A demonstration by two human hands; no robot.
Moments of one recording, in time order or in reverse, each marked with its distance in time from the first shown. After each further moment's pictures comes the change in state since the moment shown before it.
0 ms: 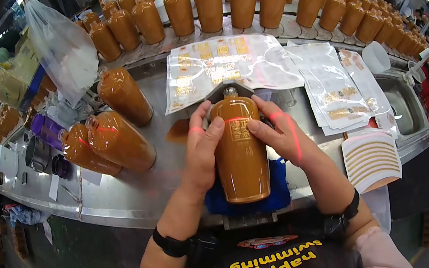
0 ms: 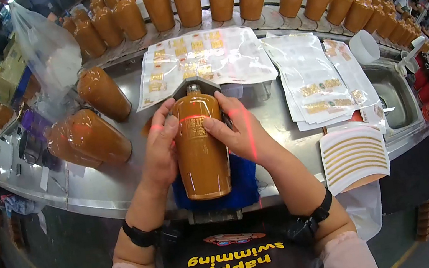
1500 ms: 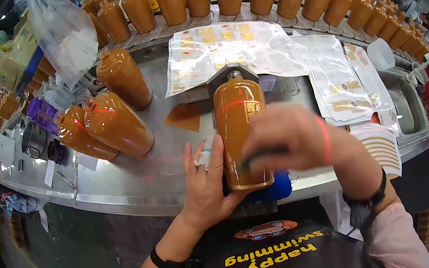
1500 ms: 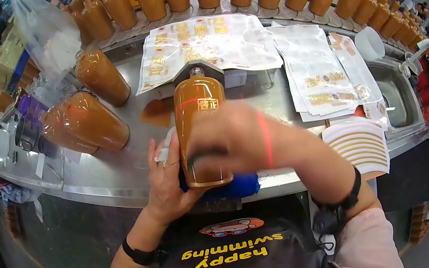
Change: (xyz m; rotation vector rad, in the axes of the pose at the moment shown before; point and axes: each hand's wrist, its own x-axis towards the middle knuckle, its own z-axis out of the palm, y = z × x) left_hand -0.083 -0.018 -0.028 1.527 -0.128 0.572; right_hand 0.005 -0.062 -0.017 -0.375 -0.320 -0.643
